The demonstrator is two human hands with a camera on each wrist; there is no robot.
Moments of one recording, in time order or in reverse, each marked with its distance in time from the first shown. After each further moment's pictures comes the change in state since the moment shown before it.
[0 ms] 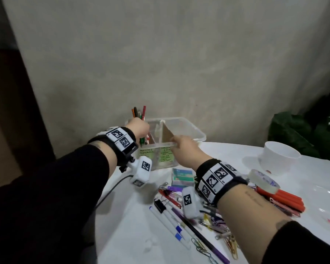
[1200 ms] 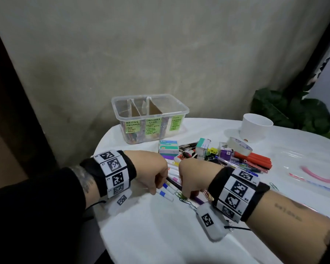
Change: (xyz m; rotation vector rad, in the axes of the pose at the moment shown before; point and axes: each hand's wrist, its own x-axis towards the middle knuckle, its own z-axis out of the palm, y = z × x) left_hand -0.153 -0.054 0.059 1.193 -0.811 0.688; right_hand -0.145 0.014 -0.005 -0.455 -0.626 0.136
